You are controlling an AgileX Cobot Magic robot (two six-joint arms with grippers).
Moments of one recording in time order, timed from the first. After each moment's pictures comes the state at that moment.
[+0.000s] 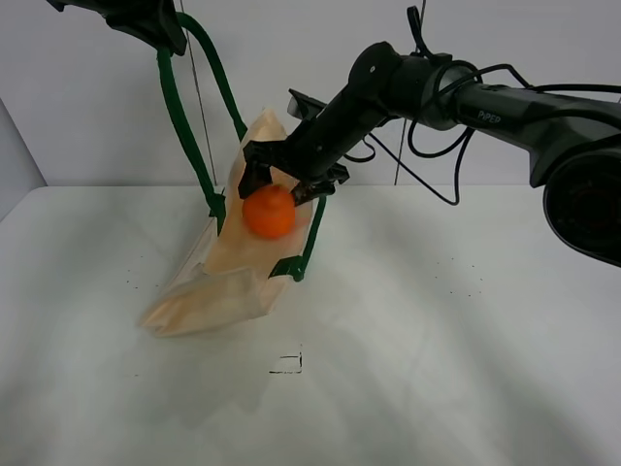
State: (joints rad) left arm -0.34 1.83 -2.14 0.01 1.18 -0.18; right arm 0.48 2.29 -2.04 0.58 0.98 -0.08
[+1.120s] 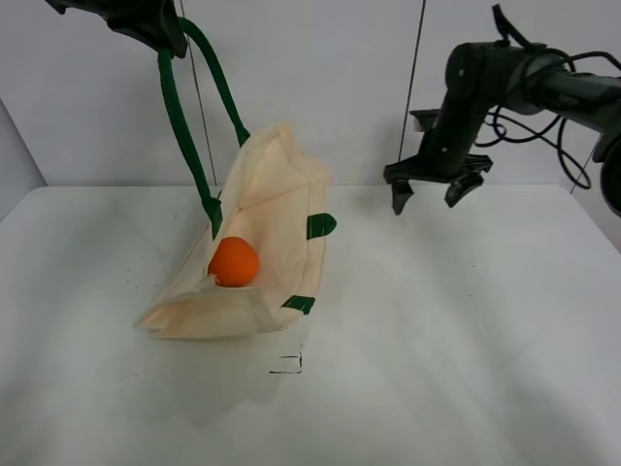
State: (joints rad) left arm -0.34 1.83 -2.14 0.01 1.18 -0.18; right arm 0.18 2.29 -2.04 0.02 1.21 0.06
